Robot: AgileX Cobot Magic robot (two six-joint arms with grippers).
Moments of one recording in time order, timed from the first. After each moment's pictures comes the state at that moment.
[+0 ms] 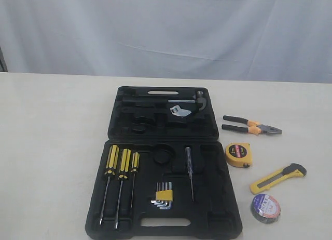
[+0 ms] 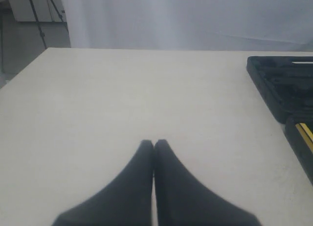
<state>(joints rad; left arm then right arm) 0.07 0.00 0.00 0.00 0.35 0.01 -0.26 0.32 -0.48 -0.29 0.66 0.43</state>
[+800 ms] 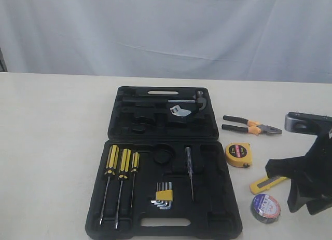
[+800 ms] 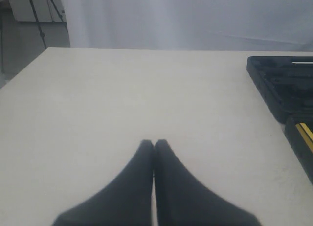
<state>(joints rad) 0.07 0.00 0.00 0.00 0.35 0.01 -0.25 1.46 -0.84 0.12 1.04 0.15</state>
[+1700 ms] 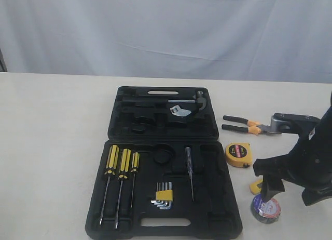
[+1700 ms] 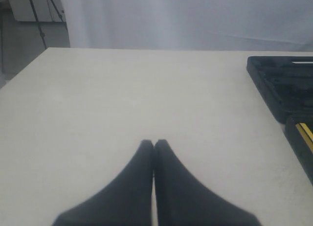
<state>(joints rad) 0.07 0.00 0.00 0.00 0.35 0.01 -0.25 1.59 -0.84 0.13 0.84 0.07</state>
